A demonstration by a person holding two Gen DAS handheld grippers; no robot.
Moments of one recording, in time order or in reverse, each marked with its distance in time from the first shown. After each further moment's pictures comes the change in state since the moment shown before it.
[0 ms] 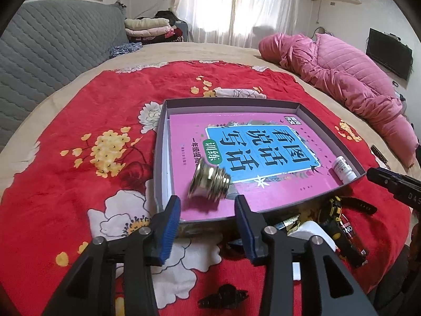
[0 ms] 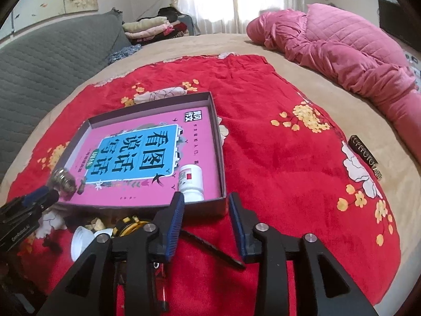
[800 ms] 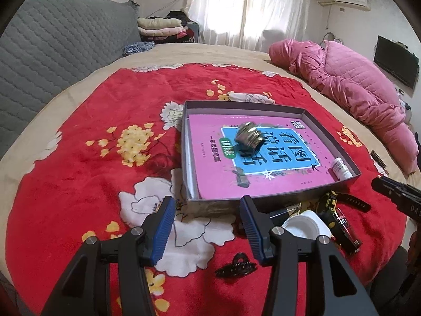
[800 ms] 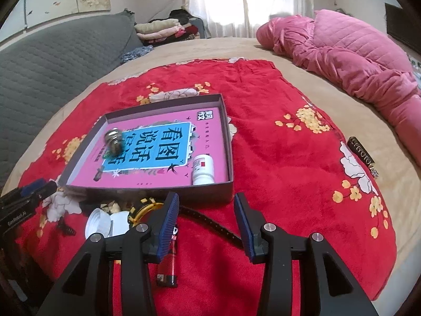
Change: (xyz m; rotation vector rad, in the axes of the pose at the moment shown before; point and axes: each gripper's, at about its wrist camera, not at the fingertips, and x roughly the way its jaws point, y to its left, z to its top) left arm -0.036 0.019 -0.009 -0.050 0.000 0.030; right arm -0.028 0.005 -0.014 -0.033 -0.010 0.046
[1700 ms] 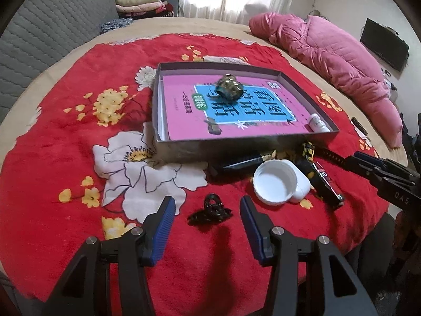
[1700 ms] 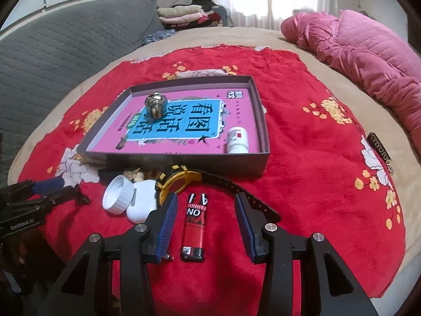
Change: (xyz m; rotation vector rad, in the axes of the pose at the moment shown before) left arm -0.003 -0.016 -0.033 0.056 0.164 -0.106; right arm 0.002 0.029 -0.023 -0.091 0.069 0.076
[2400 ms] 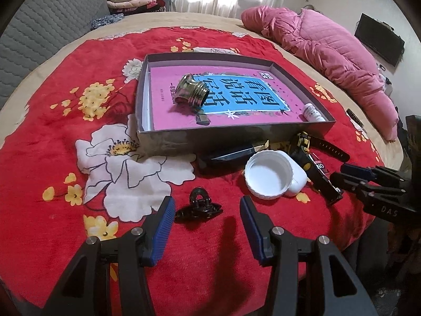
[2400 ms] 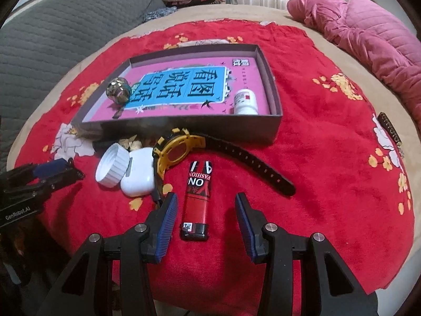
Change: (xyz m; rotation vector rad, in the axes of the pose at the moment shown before) left arm 0.015 -0.006 -0.002 0.018 0.029 -0.036; right arm 0.028 0.002 -0.018 -0.007 0.143 0.009
